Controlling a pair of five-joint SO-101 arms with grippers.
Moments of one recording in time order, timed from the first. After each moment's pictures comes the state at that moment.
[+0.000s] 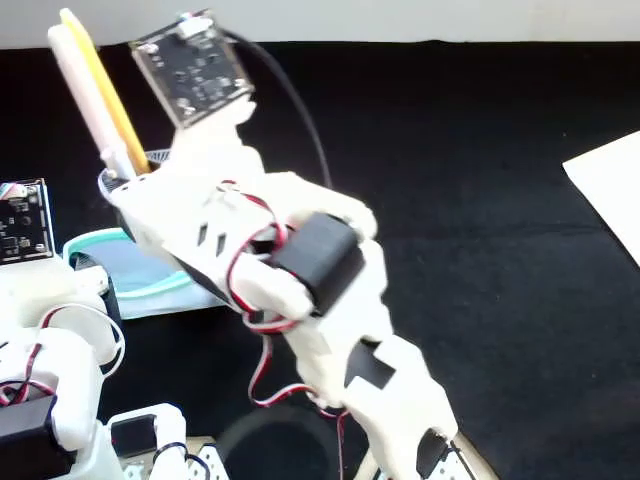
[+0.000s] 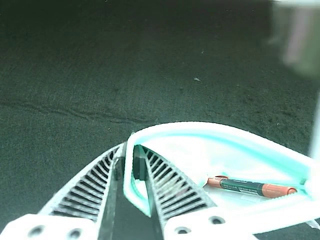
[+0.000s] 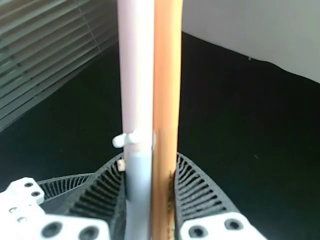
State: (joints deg) left arm -18.9 -63.9 28.7 86.5 -14.8; right arm -57.6 26.9 -95.4 100.3 -12.4
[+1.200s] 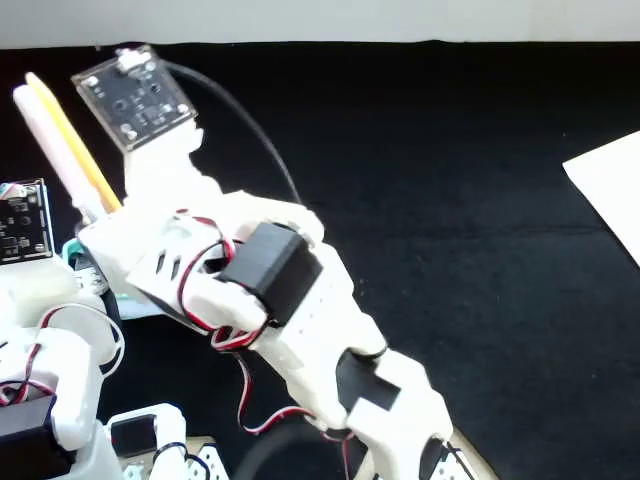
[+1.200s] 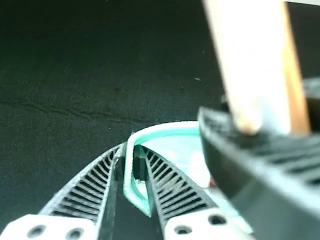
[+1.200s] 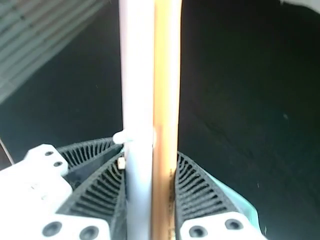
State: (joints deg) left arm -18.9 -63.9 28.7 86.5 -14.8; right arm -63.2 20.4 -78.9 100.6 -16.7
